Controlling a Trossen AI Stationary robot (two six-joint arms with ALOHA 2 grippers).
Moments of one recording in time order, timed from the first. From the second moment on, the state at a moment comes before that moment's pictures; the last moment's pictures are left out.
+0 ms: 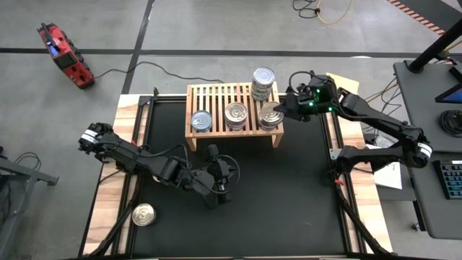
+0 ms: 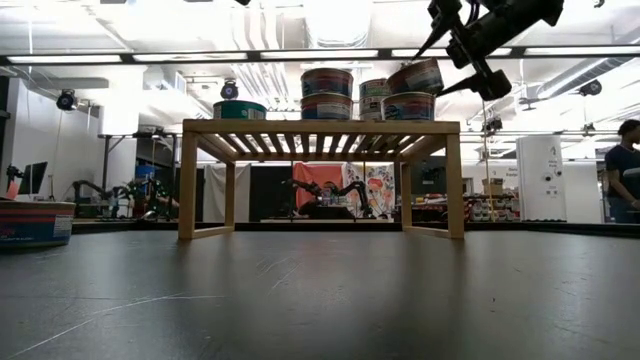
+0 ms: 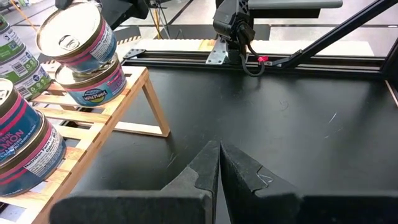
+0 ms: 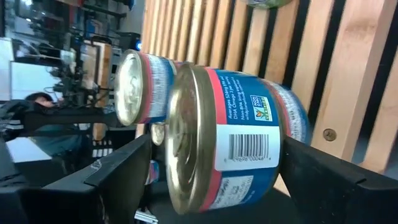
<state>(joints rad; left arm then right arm) -0.39 1.58 1.30 -0.26 -0.67 -0.25 -0.64 1.06 1.00 -0.51 -0.41 1.04</state>
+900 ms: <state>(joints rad) -0.39 1.58 1.30 -0.25 -0.67 -0.32 -0.61 1.14 1.25 -0.85 -0.31 0.76</state>
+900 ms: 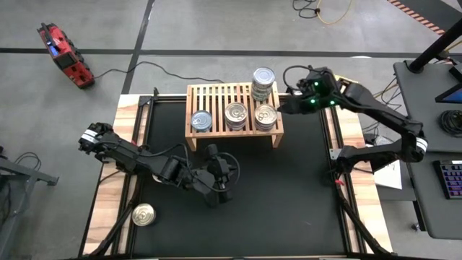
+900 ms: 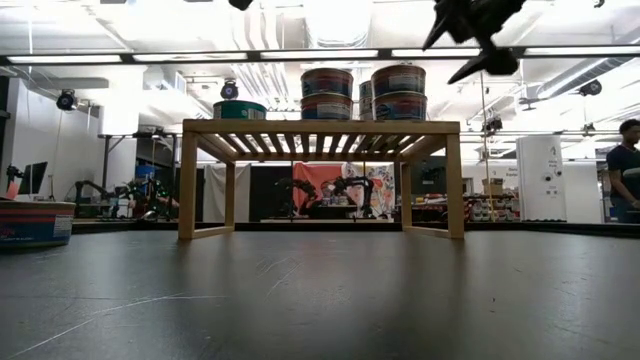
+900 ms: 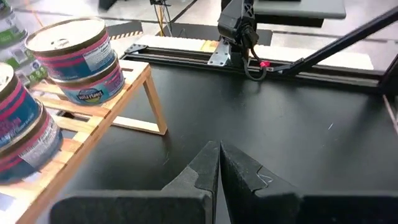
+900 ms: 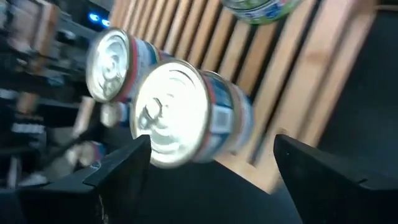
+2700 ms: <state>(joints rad) -0.35 1.33 0.77 -1.12 -0.06 -1.48 -0.37 1.03 1.30 -1.07 -0.08 0.58</state>
